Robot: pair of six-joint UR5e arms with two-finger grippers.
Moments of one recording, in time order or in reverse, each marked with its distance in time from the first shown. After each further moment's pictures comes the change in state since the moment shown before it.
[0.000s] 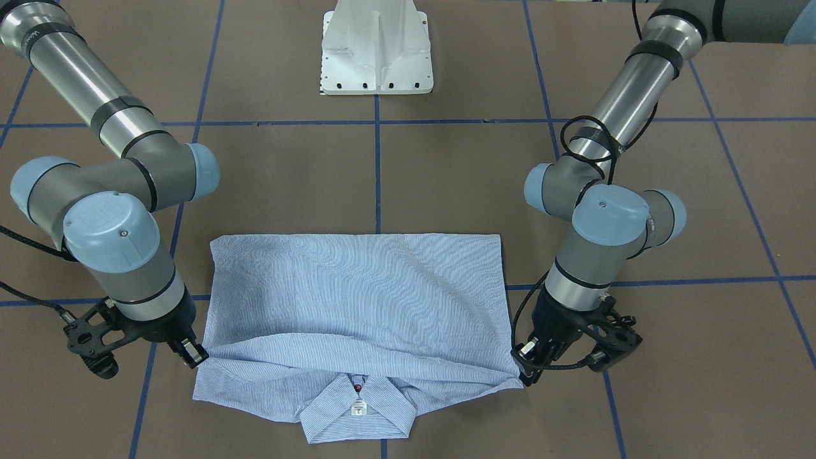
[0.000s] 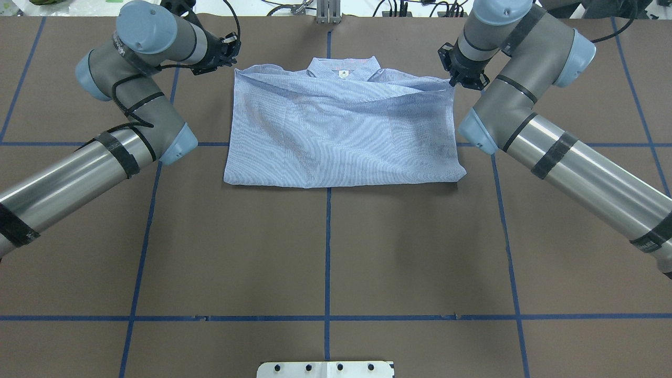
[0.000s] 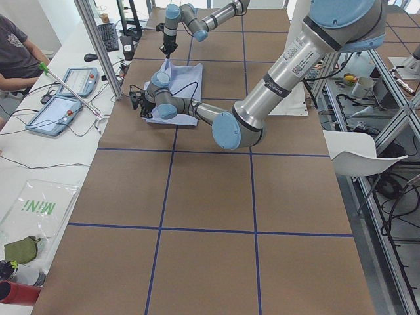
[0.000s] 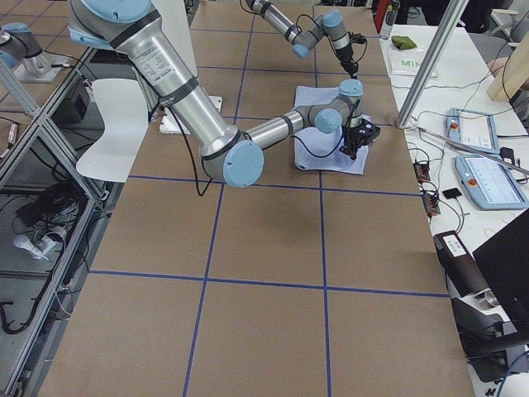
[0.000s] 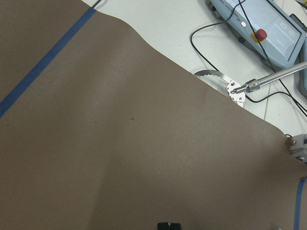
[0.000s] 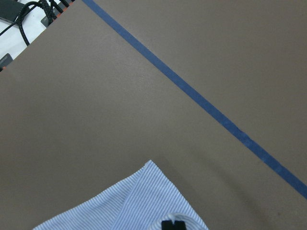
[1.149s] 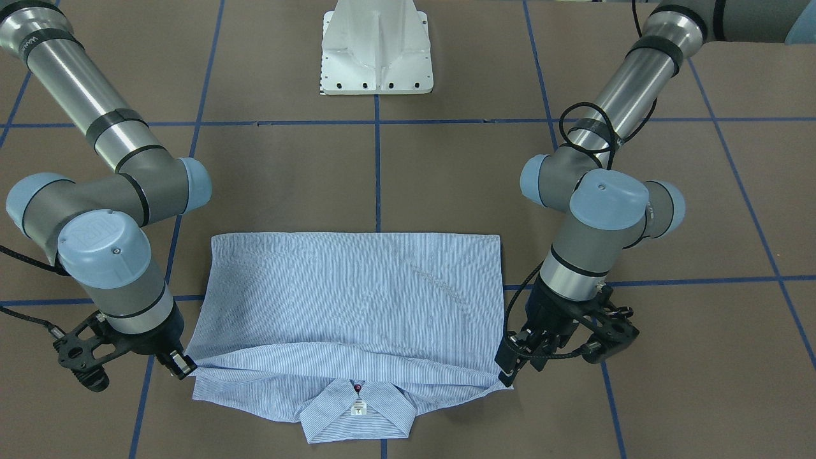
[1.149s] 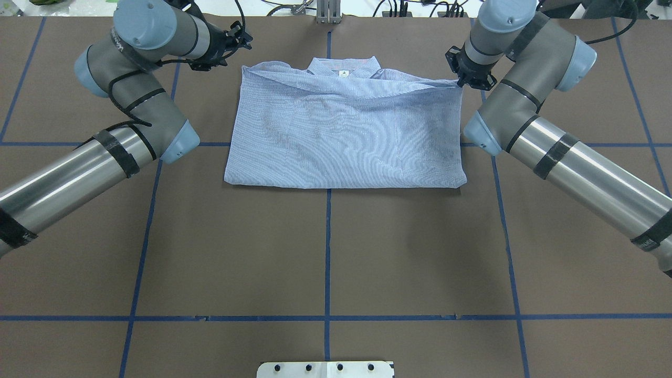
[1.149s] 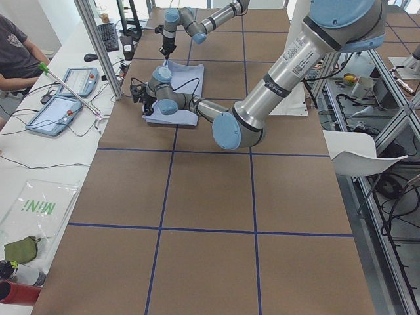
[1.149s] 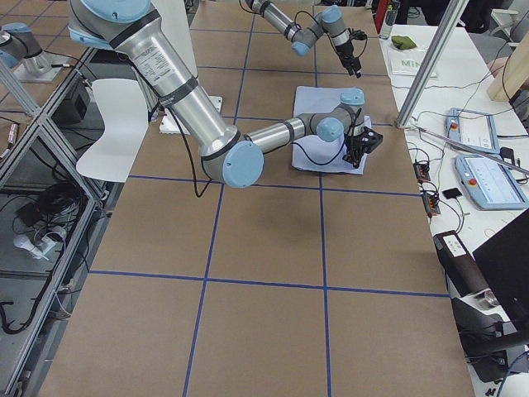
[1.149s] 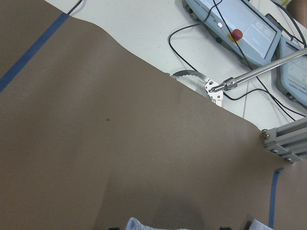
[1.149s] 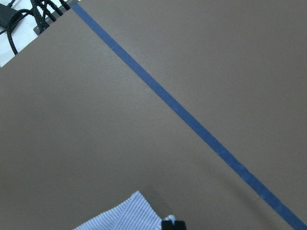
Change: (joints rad) left arm -0.003 0.010 -0.067 0.010 -0.001 -0.002; right arm 0.005 -0.004 -0.055 0.038 -0.033 -0.049
